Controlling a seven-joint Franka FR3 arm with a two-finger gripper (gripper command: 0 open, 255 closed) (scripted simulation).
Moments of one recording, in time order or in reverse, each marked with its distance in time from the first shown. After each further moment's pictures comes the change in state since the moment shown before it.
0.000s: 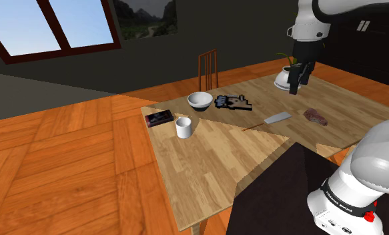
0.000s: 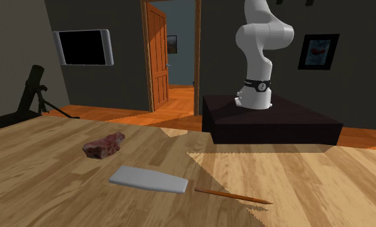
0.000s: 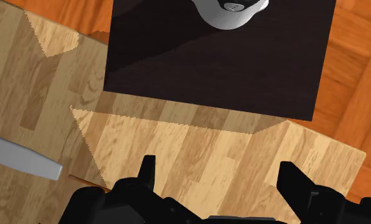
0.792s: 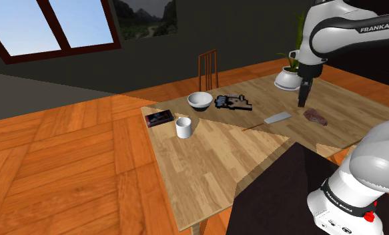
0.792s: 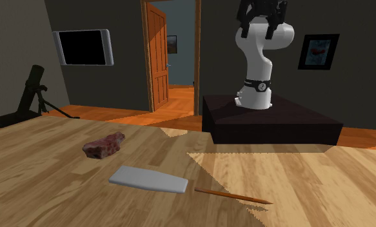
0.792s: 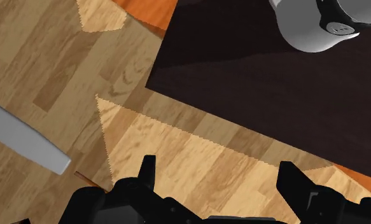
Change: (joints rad) arm -0.027 0.038 -0.230 -0.189 -0.215 0.261 -0.346
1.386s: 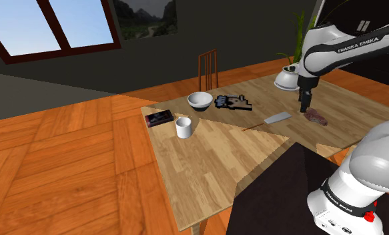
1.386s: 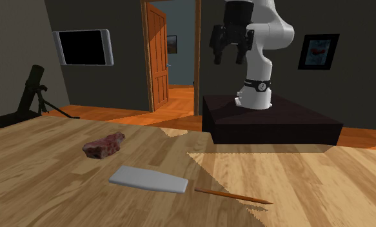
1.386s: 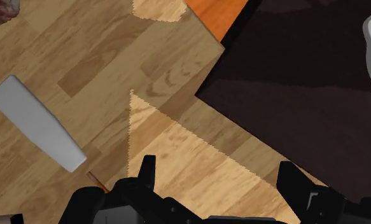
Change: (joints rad) arm -0.001 0.220 -0.234 -0.020 -0.152 0.299 -0.305
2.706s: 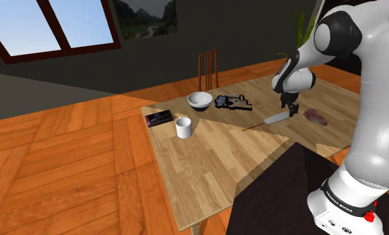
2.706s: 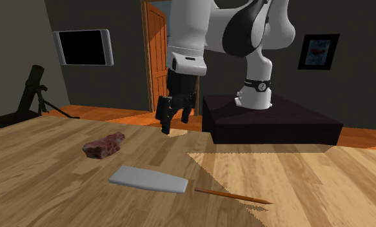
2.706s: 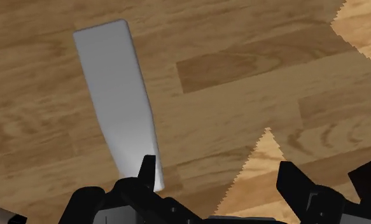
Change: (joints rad) arm -0.100 0.964 -0.048 0.411 0.630 0.568 -1.040
